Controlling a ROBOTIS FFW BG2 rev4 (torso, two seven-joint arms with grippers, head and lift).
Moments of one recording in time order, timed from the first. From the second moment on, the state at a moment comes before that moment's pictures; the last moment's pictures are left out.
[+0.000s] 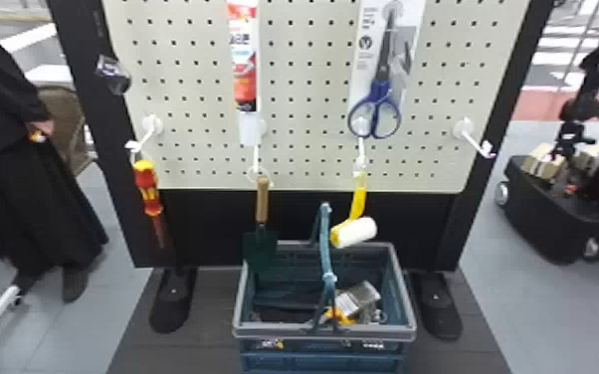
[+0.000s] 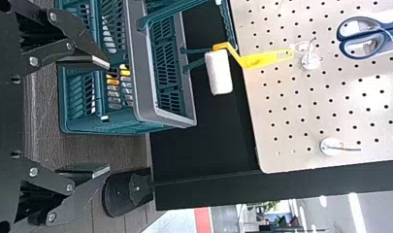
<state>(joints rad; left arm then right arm) 0.78 0.00 0.19 -1.97 0.19 -0.28 -0.14 0.69 -0.11 0.11 -1.86 -0.19 -0.28 0.05</state>
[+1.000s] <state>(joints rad) 0.66 0.01 0.17 -2.12 0.19 -0.06 -0.22 0.69 -0.11 0.11 -1.86 -0.19 -0.28 0.05</state>
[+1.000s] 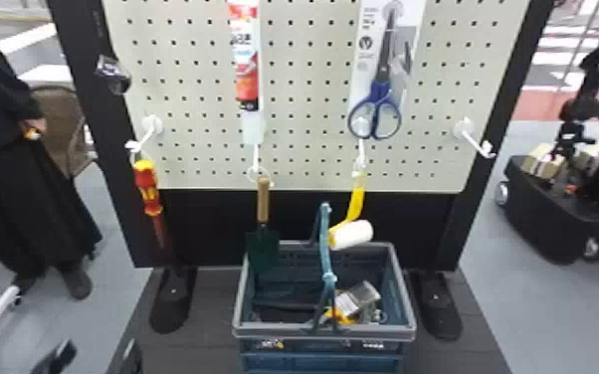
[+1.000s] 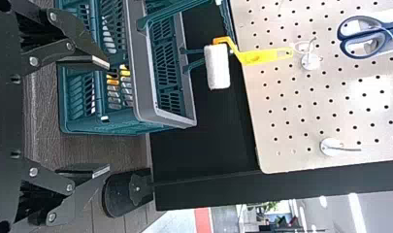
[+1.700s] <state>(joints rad) 0.17 0.09 0.17 -2.26 0.25 0.35 -0.41 0.69 -0.10 0.11 -1.86 -0.19 -0.27 0.05</state>
